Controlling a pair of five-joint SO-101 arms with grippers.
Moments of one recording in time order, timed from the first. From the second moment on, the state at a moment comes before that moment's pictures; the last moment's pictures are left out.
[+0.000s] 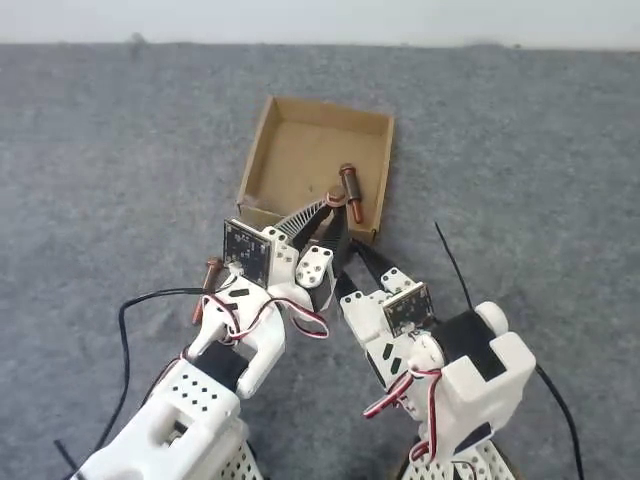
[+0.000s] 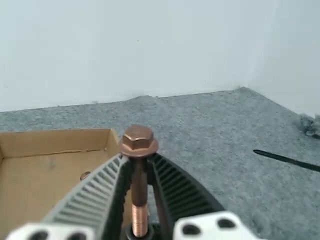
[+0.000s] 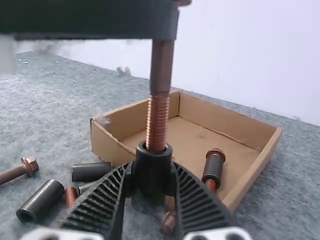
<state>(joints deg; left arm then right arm) 26.2 -60.3 86.3 -4.6 15.3 -32.7 13.5 92.7 -93.0 3.2</state>
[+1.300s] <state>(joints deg) 29.6 -60.4 91.0 5.0 15.0 -31.0 13.5 92.7 -95.6 3.2</state>
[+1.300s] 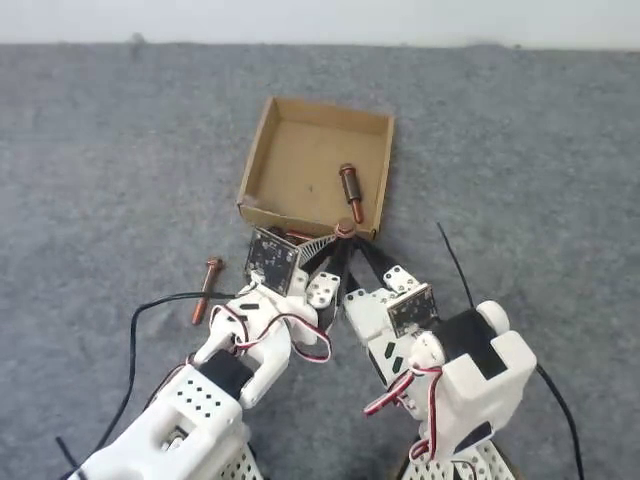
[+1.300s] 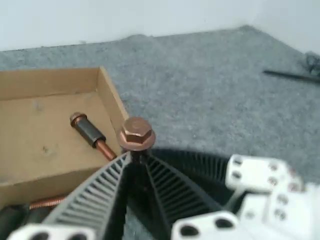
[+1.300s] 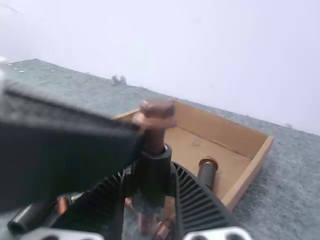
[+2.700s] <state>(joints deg) 1.6 -60.6 95.9 5.0 14.8 -28.3 13.5 92.7 -95.7 3.1</state>
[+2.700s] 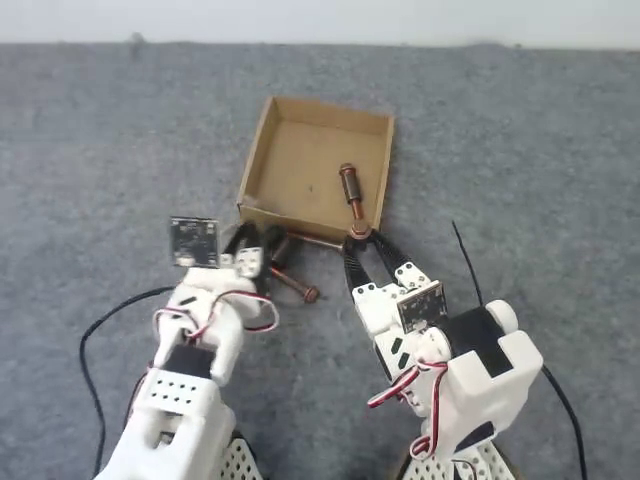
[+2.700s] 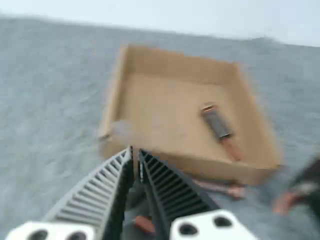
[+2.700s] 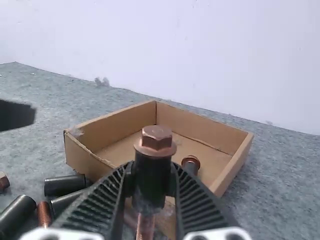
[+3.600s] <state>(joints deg) -15.4 -60.6 96.8 14.2 5.8 -25.2 11.1 88.4 -95.7 3.1</state>
